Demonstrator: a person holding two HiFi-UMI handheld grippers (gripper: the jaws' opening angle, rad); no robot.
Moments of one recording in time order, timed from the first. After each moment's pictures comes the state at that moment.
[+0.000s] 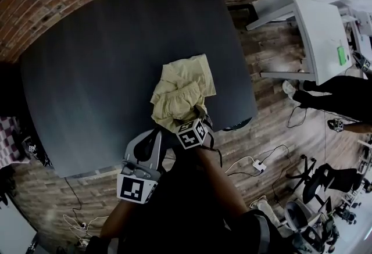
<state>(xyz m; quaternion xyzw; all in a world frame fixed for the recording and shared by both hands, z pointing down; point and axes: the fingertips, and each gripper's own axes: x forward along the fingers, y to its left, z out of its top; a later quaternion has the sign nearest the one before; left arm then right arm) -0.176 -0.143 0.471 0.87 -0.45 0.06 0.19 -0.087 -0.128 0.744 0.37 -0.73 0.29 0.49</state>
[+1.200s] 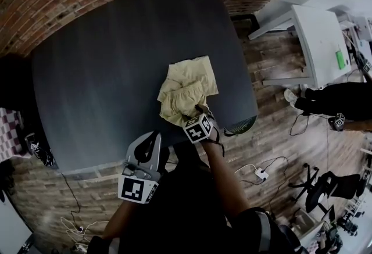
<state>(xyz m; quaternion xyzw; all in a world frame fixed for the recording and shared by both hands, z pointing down) -0.192 -0.099 0.450 0.87 -0.47 0.06 0.16 -0.082 -0.124 0.739 0.35 -0.75 0.26 0.49</state>
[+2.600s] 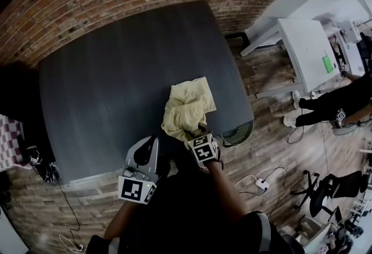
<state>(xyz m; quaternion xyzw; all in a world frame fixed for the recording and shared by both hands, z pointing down) -0.234 -0.075 0.428 0.87 -0.47 0.03 0.13 -0.098 -0.085 0.670 0.42 -0.77 0.26 0.40</state>
